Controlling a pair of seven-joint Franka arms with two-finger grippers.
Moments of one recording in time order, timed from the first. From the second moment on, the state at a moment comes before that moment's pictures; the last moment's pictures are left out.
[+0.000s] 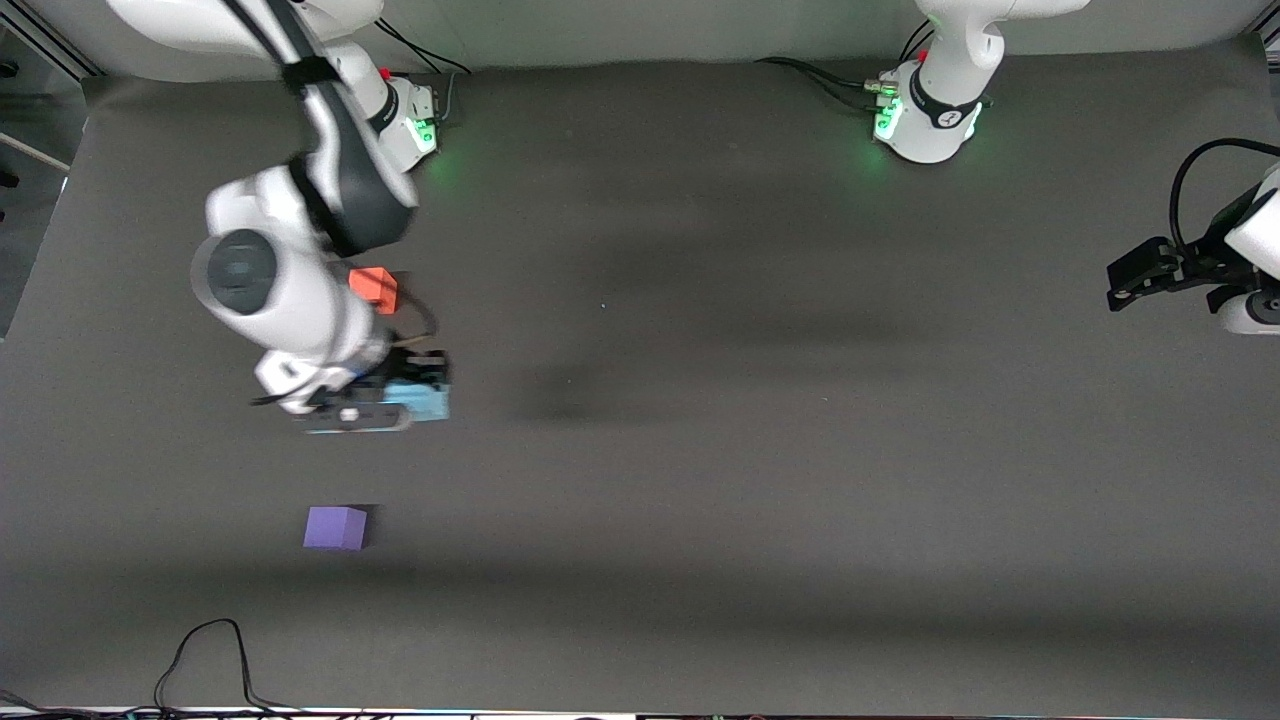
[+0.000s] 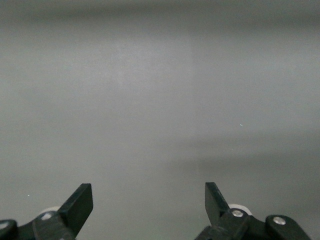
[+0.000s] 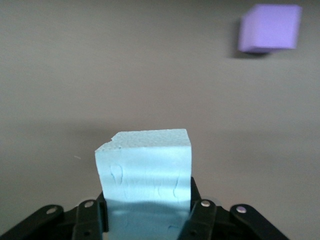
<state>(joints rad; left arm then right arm) -0.01 0.03 -0.02 -1.56 0.04 1.60 0.03 0.30 0.21 -0.05 -1.85 0.06 2.00 0.21</state>
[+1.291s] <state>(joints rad) -0.01 0.03 -0.02 -1.56 0.01 1.60 0.04 0.30 0.37 -0.26 -2.27 0.13 2.59 -0.06</state>
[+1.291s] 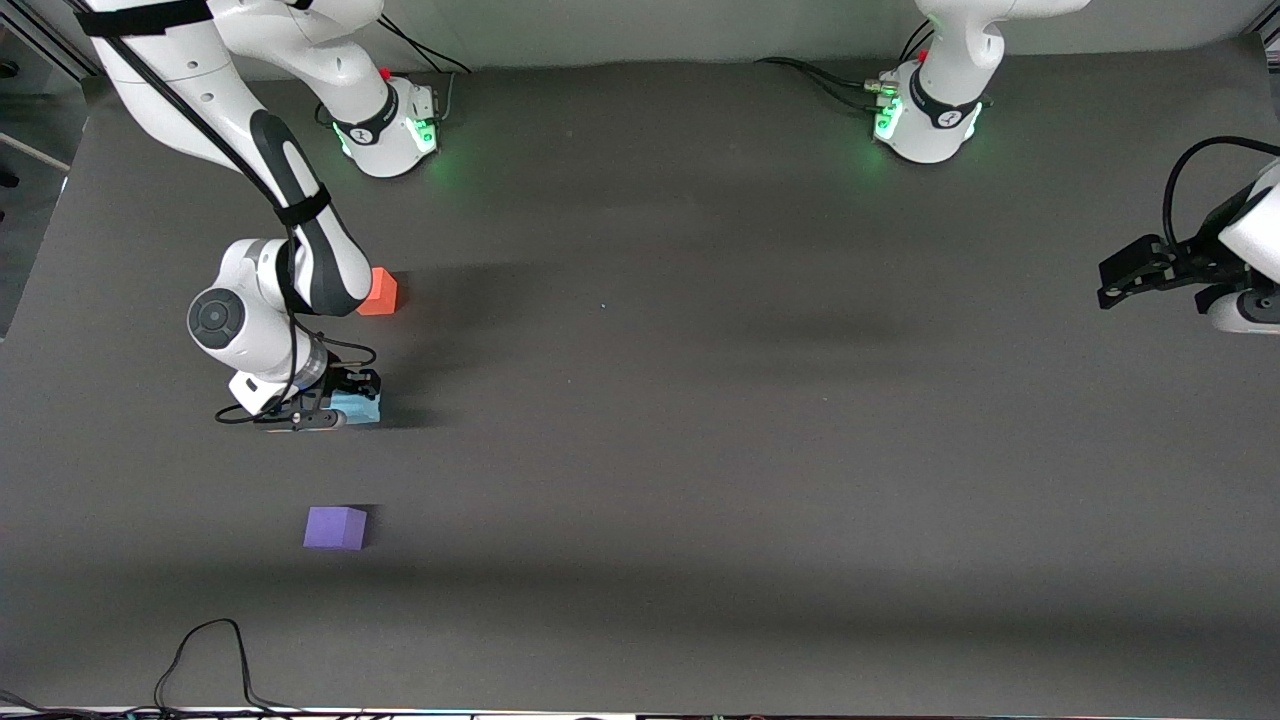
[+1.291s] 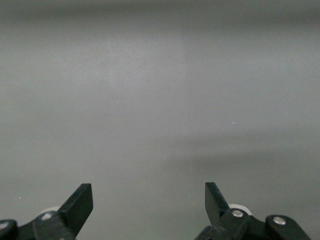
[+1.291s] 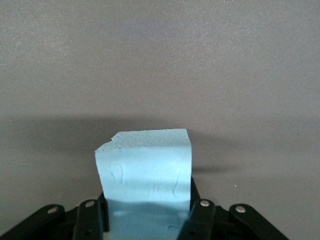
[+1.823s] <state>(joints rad) -0.01 0.03 -0.02 -1.57 -0.01 1.56 0.04 0.31 0.27 -0.26 -2.23 0.16 2.44 -0.06</state>
